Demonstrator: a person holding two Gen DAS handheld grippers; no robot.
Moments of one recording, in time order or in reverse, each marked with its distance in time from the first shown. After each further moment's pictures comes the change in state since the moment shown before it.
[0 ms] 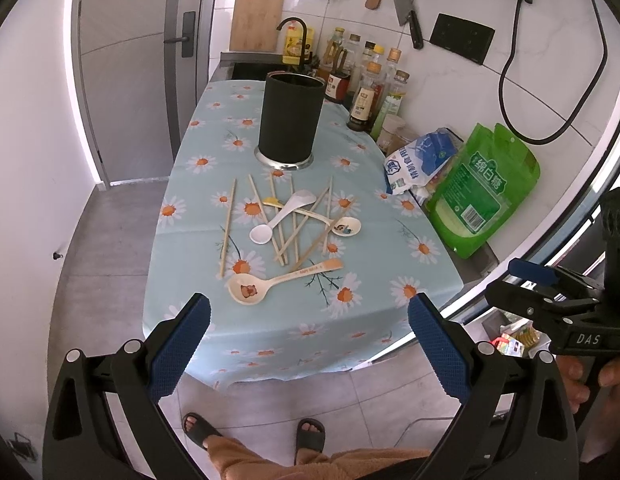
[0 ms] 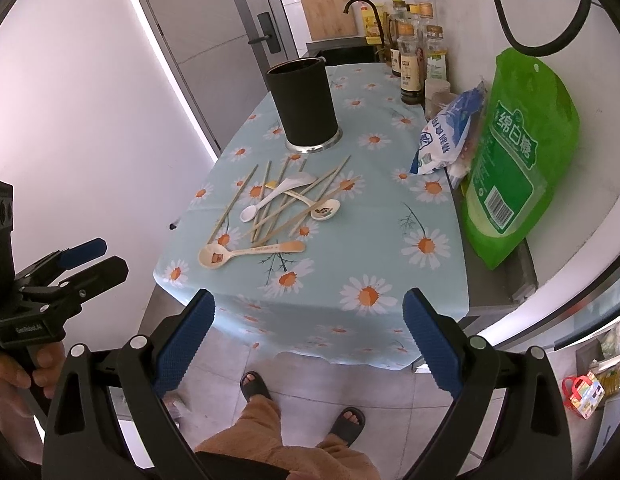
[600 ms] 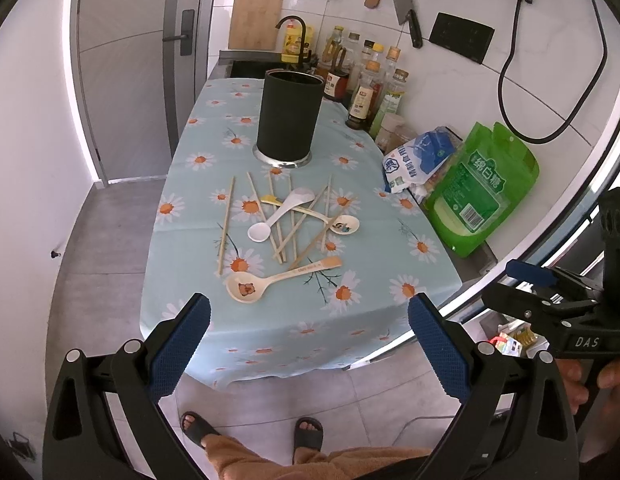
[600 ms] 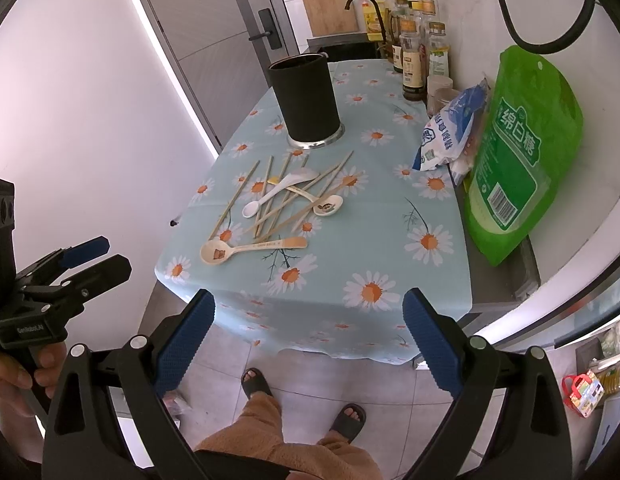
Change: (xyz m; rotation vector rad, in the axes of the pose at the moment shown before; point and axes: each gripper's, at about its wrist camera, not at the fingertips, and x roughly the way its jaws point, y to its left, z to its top) left arm 0.006 0.003 0.000 0.000 0.005 0.000; right arm 0.002 0.000 -0.002 0.003 0.011 0.011
